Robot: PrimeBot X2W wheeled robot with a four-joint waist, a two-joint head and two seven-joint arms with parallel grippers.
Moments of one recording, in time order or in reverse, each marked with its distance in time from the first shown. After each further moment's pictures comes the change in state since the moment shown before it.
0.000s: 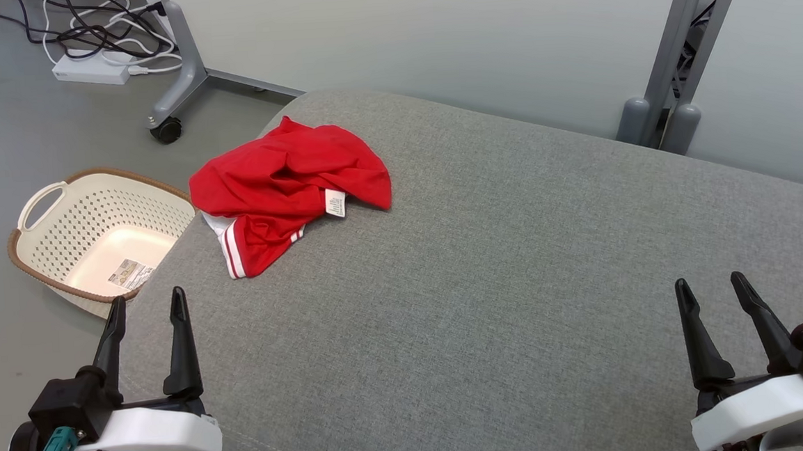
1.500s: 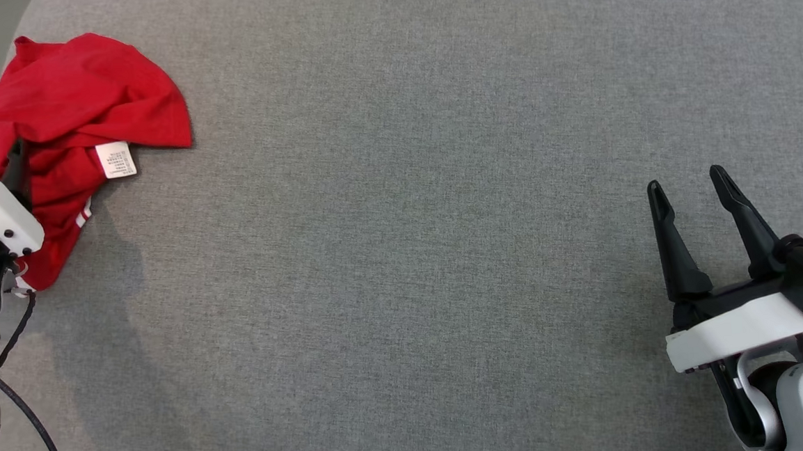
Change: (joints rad) left arm -0.845 0.163 0.029 0.917 -0.107 -0.247 0.330; right arm -0.180 0.000 0.059 -0.081 -0.072 0.000 0.032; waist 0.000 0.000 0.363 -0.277
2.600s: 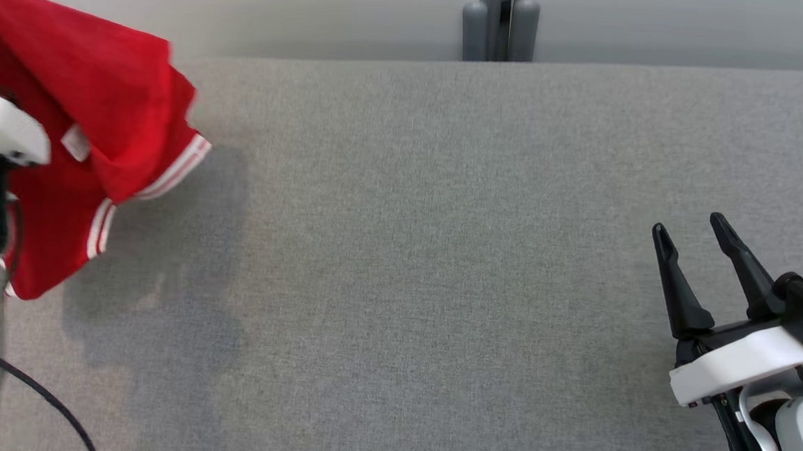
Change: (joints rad) left arm -0.070 0.018 -0.105 -0.216 0.113 0.063 -0.328; right arm 0.055 0.000 -0.013 0.072 0.055 0.000 -0.038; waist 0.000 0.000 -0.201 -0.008
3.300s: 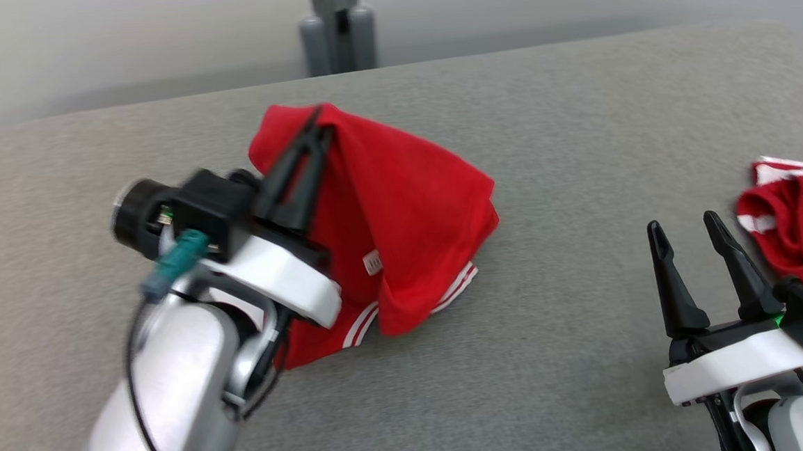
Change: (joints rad) left arm 0.451 -0.150 -0.247 -0.806 0.016 0.086 0.237; right arm 0.000 0.000 0.025 0.015 0.053 0.000 -0.046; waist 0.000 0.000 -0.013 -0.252
